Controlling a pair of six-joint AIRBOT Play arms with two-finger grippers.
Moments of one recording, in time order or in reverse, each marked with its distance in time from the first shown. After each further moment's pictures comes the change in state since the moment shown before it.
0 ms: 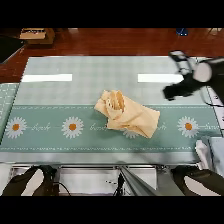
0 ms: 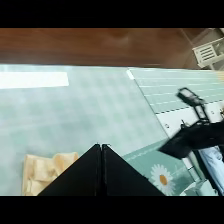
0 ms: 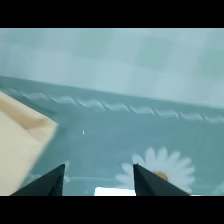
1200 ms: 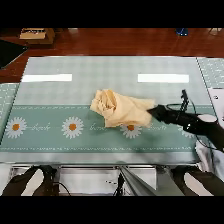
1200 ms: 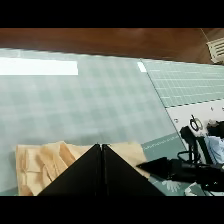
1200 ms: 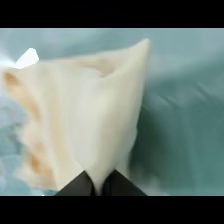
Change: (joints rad) left arm 0.000 0.000 -0.003 0.055 -0.014 -0.042; right arm -0.180 0.145 -0.676 1.415 -0.493 -0.608
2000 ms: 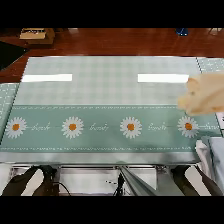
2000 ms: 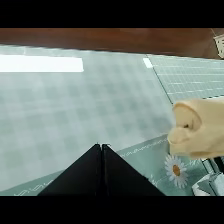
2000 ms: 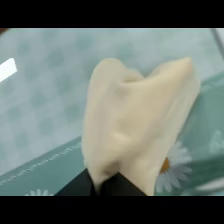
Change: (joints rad) left arm 0.000 -0.003 0.000 0.022 -0.007 0.020; right arm -0.743 0.102 0.988 -0.842 0.819 0.529
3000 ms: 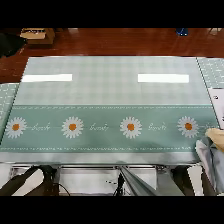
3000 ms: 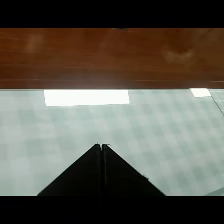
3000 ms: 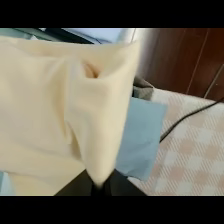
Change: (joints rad) left arm 0.002 -0.204 0.000 0.008 0.299 0.254; right arm -0.449 0.129 -0.106 -0.731 0.211 0.045
